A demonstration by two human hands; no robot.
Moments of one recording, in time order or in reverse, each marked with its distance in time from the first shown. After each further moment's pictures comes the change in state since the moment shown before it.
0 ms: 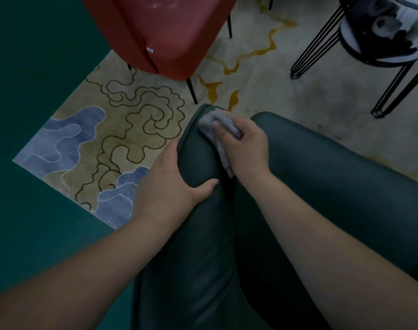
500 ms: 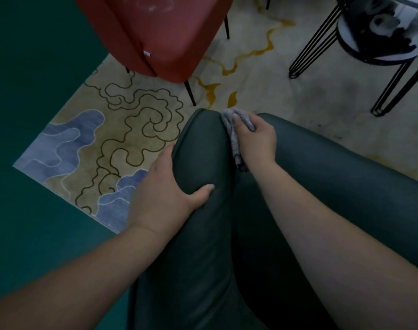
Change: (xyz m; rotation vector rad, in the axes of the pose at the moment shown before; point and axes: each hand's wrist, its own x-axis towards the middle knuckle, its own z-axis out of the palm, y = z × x) left_hand -0.002 0.001 -0.001 0.000 -0.012 -0.002; right_hand 0.030 0.013 -0.019 0.061 0.122 0.213
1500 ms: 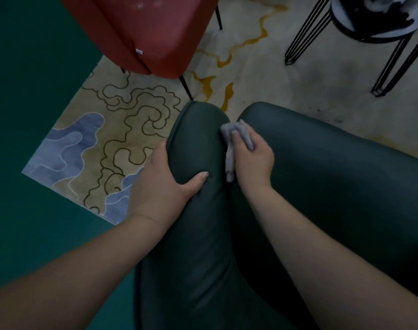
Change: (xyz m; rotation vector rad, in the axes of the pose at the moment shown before) left_hand 0.002 0.001 0.000 0.014 0.010 0.035; right_hand -0.054 0.017 -0.005 0.167 0.041 0.150
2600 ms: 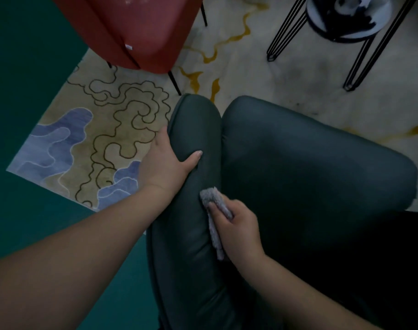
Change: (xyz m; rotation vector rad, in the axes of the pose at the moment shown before) left_hand 0.000 -0.002 0.002 0.094 -0.002 -0.029; right_hand -0.168 0.036 -0.039 -0.140 -0.168 0.127
